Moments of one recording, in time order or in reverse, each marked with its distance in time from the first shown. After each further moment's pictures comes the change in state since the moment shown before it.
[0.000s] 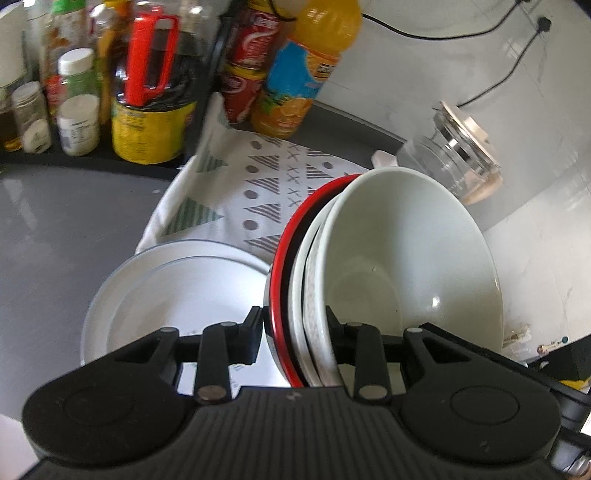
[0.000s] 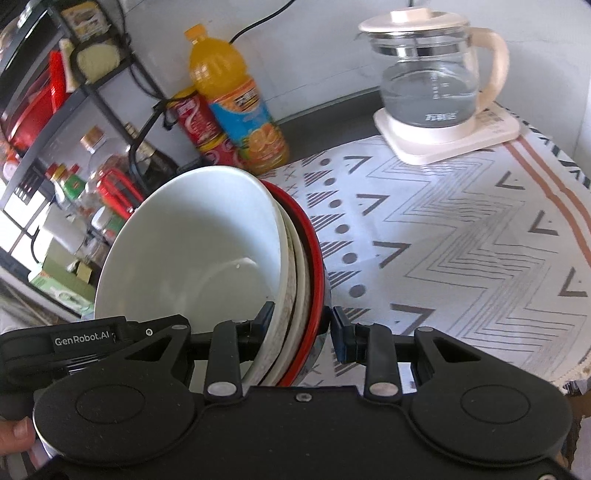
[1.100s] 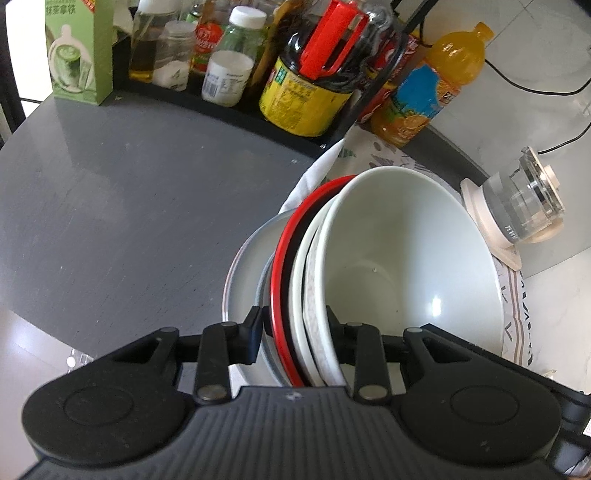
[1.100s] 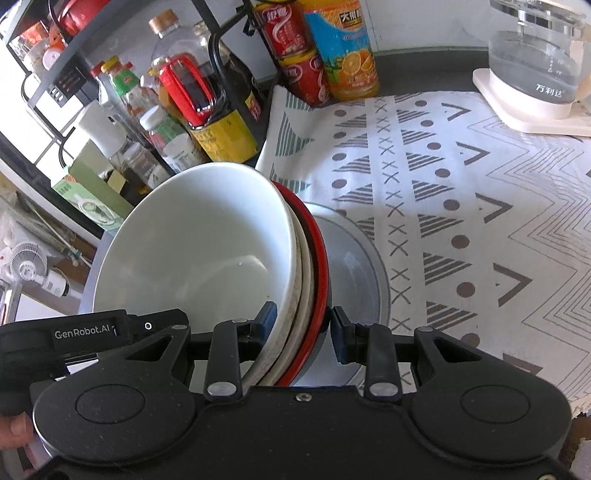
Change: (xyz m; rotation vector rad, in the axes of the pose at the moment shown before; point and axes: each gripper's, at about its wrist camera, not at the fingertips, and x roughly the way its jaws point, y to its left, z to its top) left arm -0.031 0.096 -0.043 -0.215 -0.020 0.132; right arm 0.046 0.070 -0.036 -0.173 0.169 0.072
